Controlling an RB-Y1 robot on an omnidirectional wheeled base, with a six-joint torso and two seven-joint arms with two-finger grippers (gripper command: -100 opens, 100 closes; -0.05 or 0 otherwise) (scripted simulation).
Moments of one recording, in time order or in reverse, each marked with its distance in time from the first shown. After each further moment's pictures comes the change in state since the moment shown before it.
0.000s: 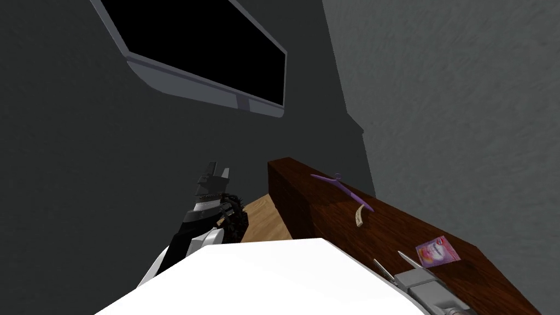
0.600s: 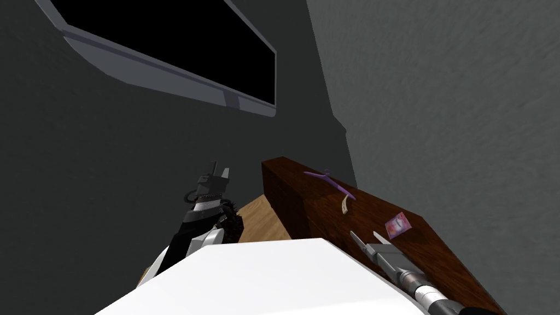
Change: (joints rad) left arm 0.000 0.000 0.000 0.000 0.000 0.000 0.000; right arm -0.138 0.080 0.058 -0.045 -0.178 -0.022 -0.088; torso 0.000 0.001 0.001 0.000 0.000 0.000
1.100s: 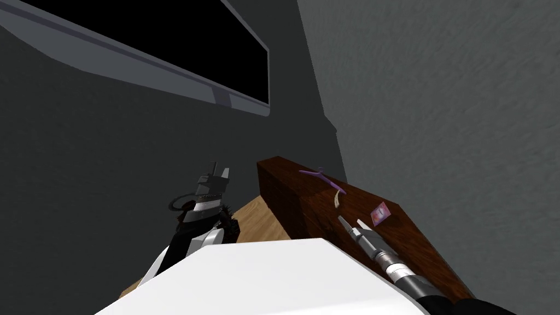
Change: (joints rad) left arm 0.000 0.000 0.000 0.000 0.000 0.000 0.000; right arm -0.120 0.078 0.049 -0.012 -0.145 -0.047 -0.056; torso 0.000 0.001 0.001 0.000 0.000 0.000
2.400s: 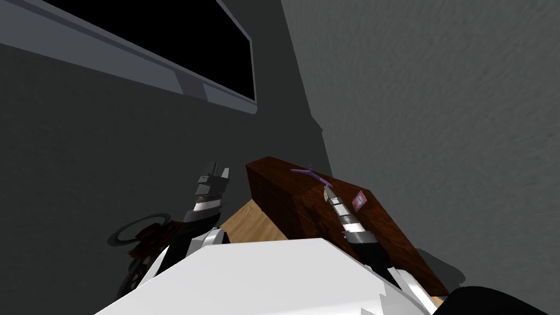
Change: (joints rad) left arm 0.000 0.000 0.000 0.000 0.000 0.000 0.000; right arm -0.319 0.151 0.152 -0.048 -0.352 -0.097 -0.156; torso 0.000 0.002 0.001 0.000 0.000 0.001
